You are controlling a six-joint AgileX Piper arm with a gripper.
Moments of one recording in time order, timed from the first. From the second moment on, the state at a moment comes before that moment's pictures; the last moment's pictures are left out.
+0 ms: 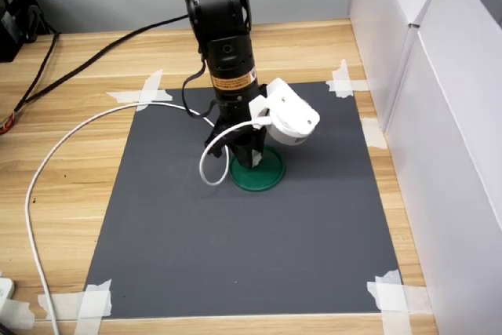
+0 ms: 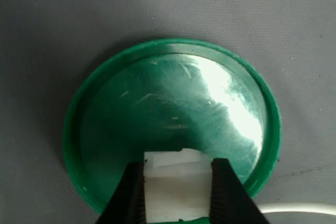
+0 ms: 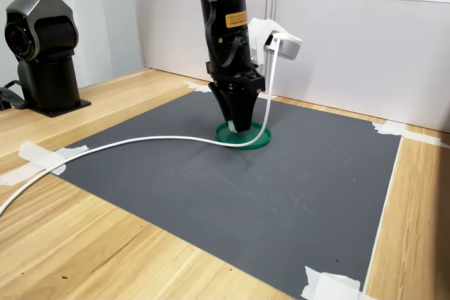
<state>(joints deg) 13.2 98.9 -59.9 6.1 39.0 -49.0</state>
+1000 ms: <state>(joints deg) 13.2 89.5 -57.9 6.1 34.5 -47.6</state>
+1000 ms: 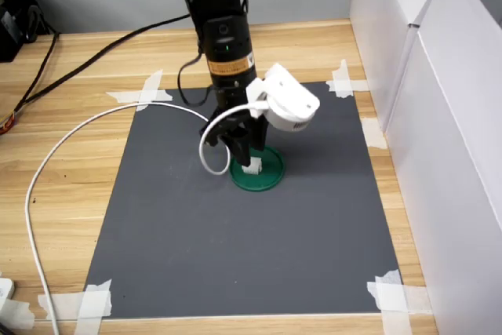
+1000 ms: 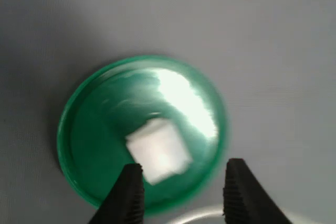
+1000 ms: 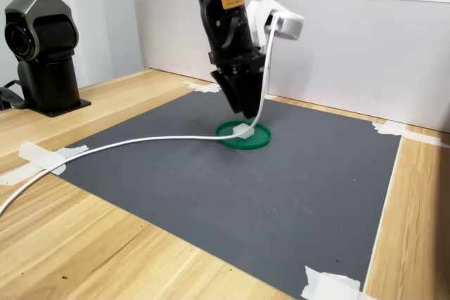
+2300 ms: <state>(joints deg) 13.2 10.7 -26.1 -21.1 31.0 8.2</state>
